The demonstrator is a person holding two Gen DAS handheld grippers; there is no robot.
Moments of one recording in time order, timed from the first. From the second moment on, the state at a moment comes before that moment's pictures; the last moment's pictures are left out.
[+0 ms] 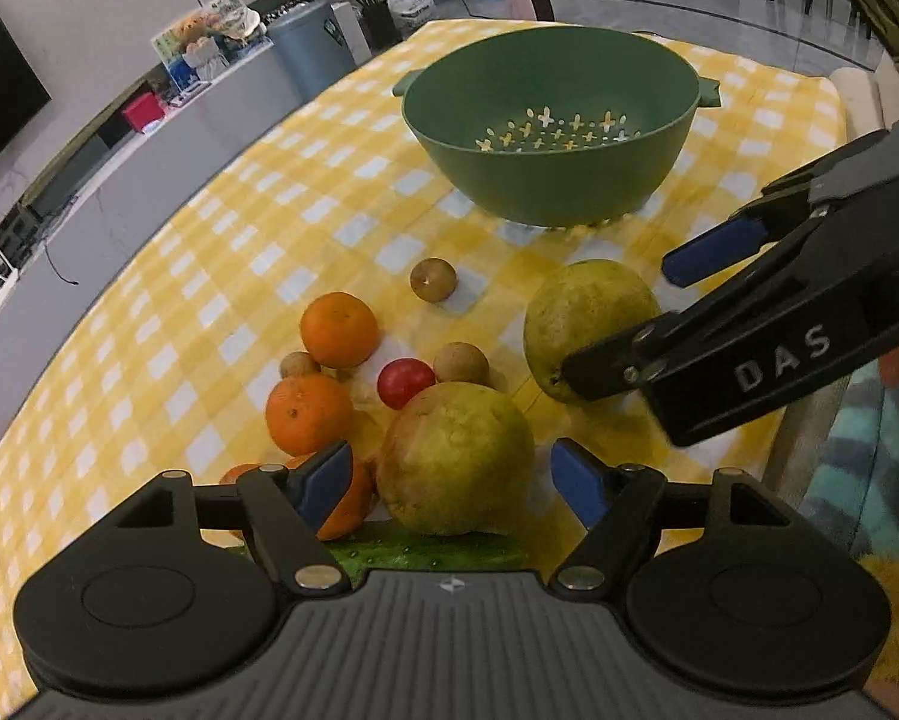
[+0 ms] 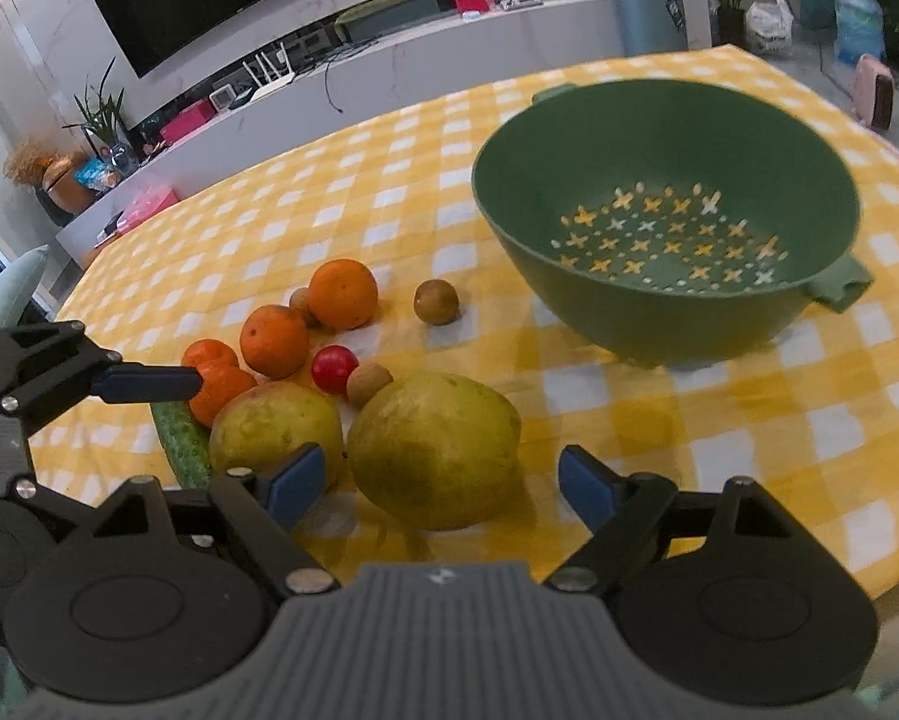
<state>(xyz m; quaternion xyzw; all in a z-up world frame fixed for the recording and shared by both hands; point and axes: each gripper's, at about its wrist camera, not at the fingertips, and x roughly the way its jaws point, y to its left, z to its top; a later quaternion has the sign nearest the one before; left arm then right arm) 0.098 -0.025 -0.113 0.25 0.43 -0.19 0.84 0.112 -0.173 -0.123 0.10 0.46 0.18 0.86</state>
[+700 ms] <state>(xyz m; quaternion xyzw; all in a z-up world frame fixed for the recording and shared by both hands) 0.107 -0.037 -0.131 0.26 0.45 -0.16 0.84 0.128 -0.165 -0.134 0.09 0.46 0.20 0.86</state>
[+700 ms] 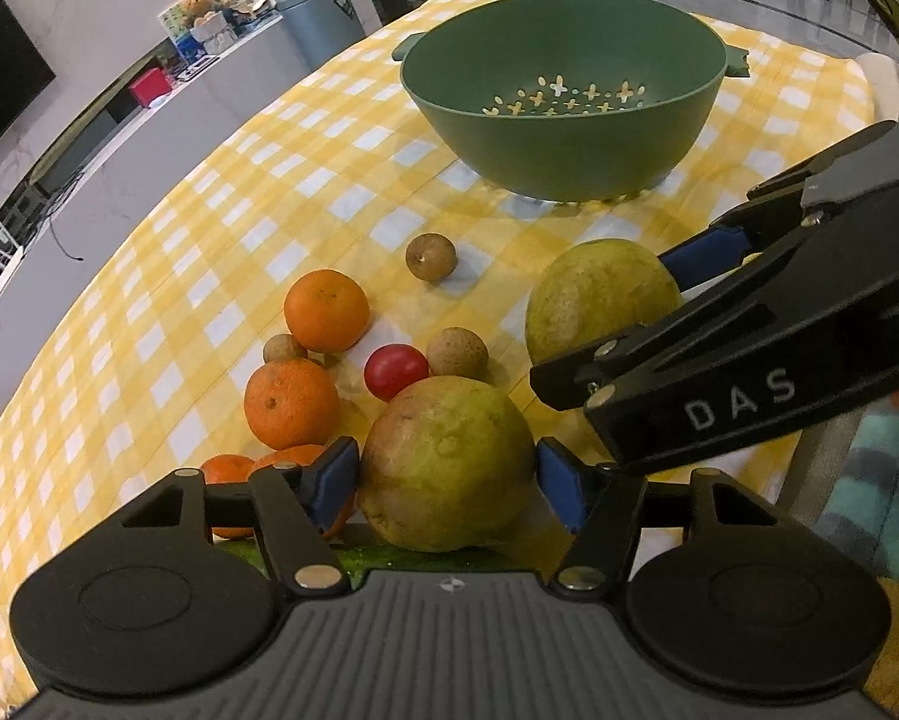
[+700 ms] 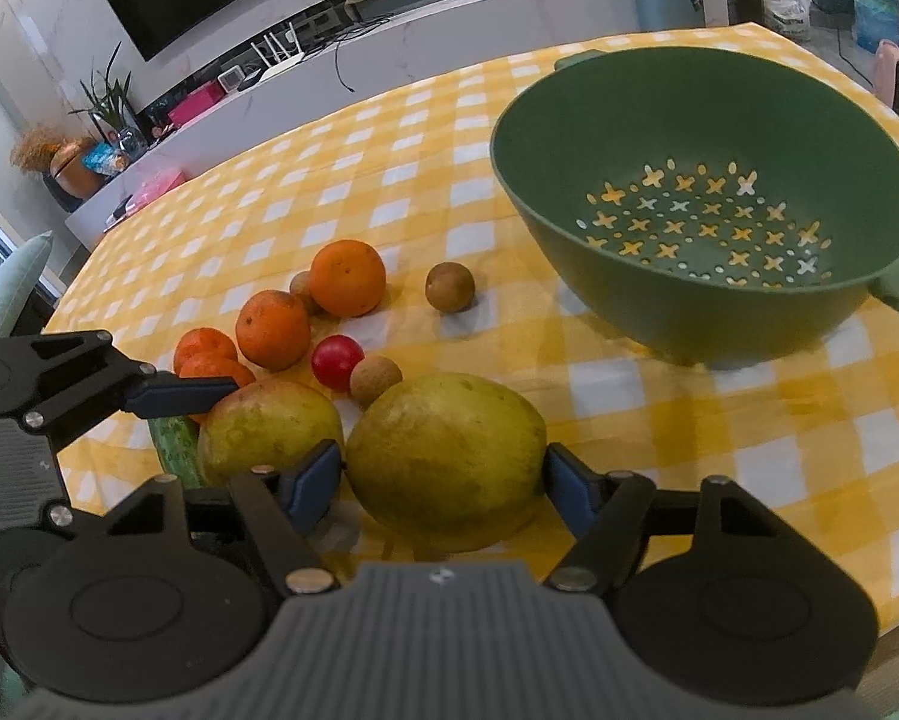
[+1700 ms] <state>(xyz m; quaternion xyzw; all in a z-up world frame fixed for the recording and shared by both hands) 0.128 -0.060 -0.008 0.11 0.40 -0.15 0.90 0.116 -0.240 -0.029 -0.01 0.35 0.22 0.91</state>
